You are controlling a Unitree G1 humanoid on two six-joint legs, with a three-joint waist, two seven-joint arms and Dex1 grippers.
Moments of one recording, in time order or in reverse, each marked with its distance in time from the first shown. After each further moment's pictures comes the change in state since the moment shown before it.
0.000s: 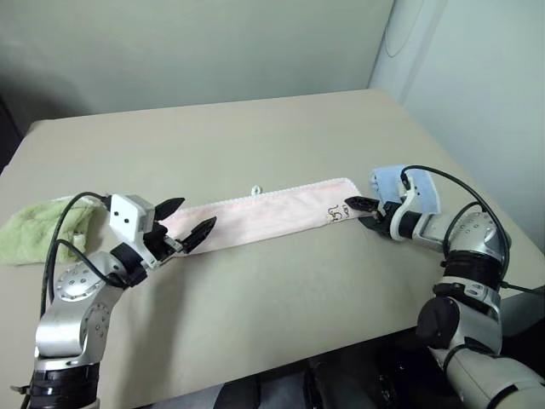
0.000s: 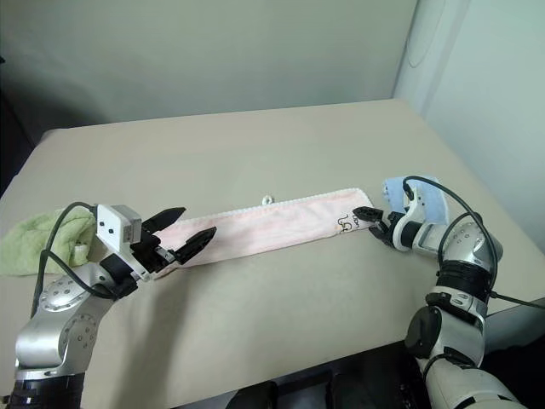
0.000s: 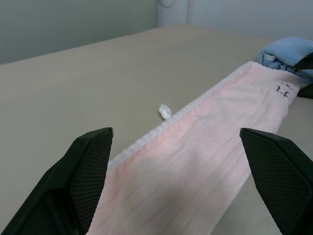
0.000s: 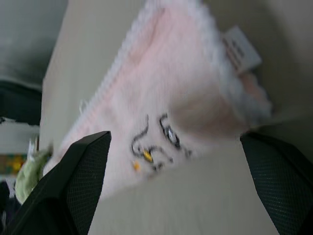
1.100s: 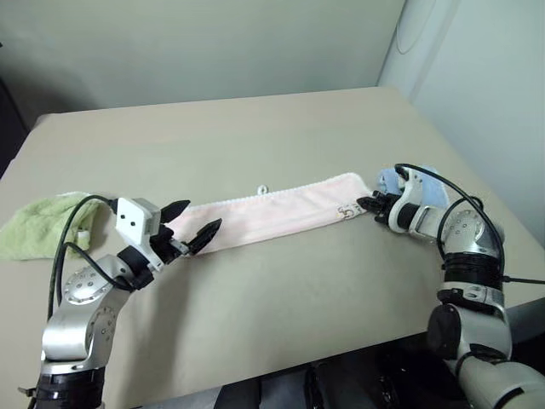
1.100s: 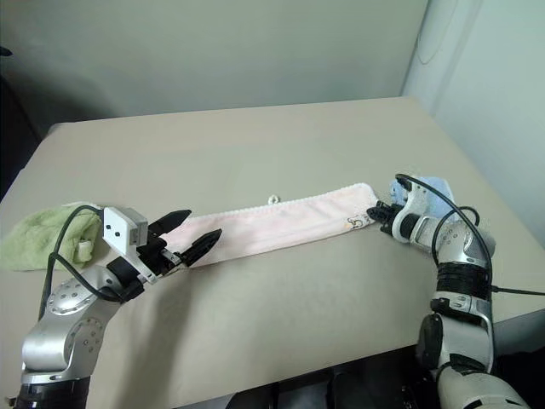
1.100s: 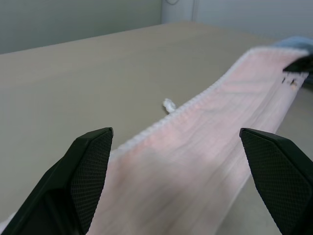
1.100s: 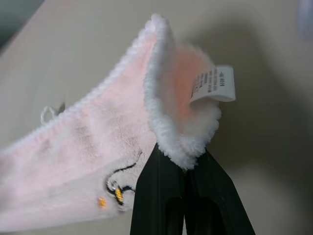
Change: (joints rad) left arm 0.017 -0.026 -0.018 -0.021 -0.004 0.005 0.016; right arm 0.088 -0.183 0.414 -0.199 0.006 -0.291 0.101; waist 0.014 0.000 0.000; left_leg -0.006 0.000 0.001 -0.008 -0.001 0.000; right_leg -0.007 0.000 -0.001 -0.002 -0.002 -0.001
